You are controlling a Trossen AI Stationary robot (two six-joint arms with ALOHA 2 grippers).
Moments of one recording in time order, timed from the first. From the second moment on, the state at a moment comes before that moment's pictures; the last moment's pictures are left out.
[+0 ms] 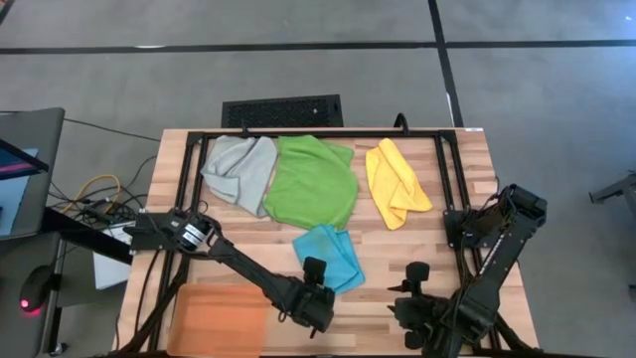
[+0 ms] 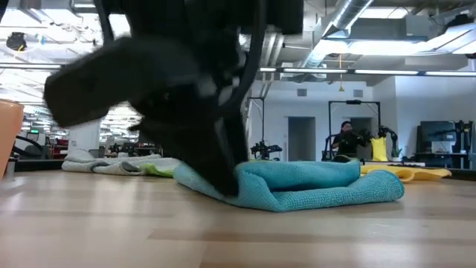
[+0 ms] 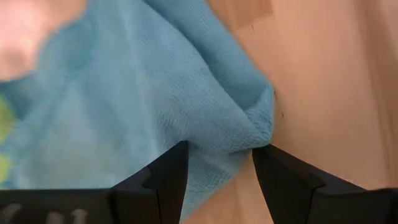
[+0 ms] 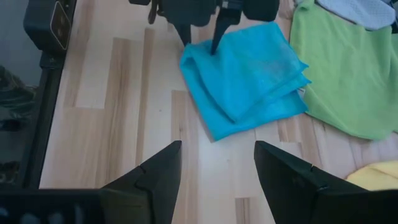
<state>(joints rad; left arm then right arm) -0.52 2.25 1.70 -0.79 -0.44 -0.18 0.99 1.72 1.44 -1.11 0.68 0.80</state>
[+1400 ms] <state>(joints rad) -0.48 2.05 1.64 -0.82 -0.35 -0.31 0.99 1.72 1.44 -1.11 0.68 0.80</state>
